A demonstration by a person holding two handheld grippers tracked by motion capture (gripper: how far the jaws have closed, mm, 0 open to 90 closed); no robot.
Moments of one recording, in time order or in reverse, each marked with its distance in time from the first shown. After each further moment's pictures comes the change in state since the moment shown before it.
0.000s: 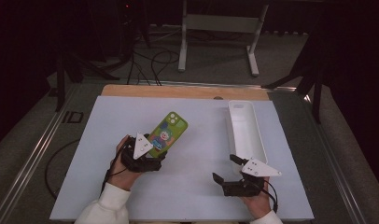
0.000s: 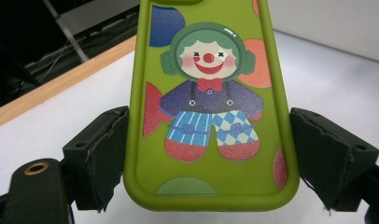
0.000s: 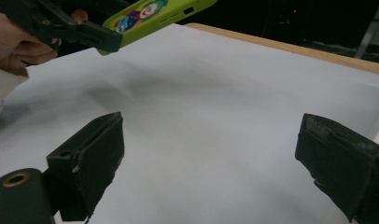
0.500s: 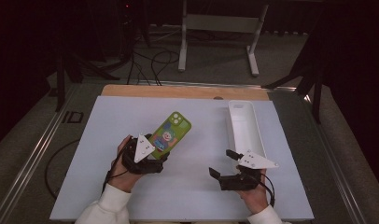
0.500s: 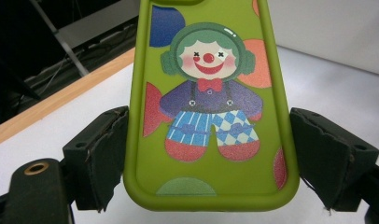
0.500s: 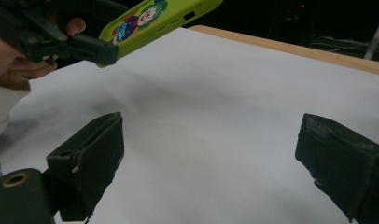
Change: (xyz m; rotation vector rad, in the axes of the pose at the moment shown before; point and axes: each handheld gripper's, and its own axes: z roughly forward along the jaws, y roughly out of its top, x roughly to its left) left arm -0.008 0.007 -0.008 -0.036 -0.013 0.028; right arm -0.001 0.018 0.010 0.010 0.029 0.026
